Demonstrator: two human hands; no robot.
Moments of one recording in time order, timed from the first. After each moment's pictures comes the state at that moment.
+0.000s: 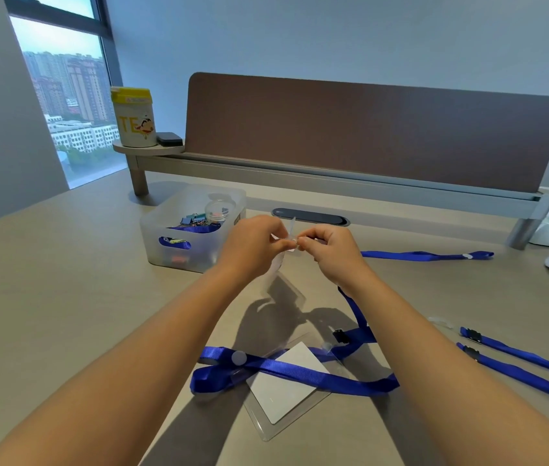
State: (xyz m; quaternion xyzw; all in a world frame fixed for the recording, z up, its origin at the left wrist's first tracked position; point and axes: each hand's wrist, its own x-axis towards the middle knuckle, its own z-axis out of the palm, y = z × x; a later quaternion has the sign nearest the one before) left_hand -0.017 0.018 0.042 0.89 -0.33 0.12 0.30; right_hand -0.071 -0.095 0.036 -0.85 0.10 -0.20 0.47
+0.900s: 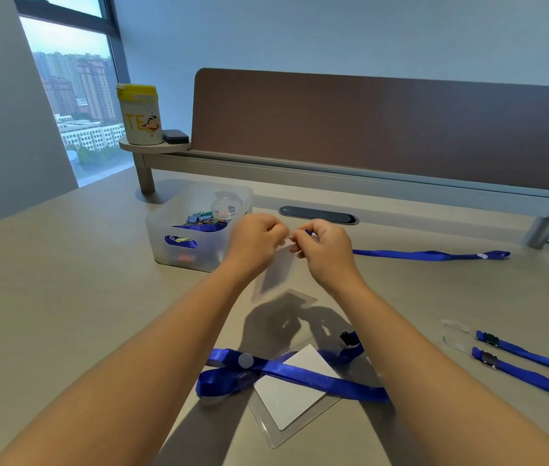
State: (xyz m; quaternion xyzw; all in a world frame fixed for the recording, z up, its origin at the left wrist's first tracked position) left_hand -0.005 0.016 0.034 0.82 -0.26 0.06 0.51; right_hand -0.056 -0.077 0.028 -0.83 0.10 -0.27 0.47
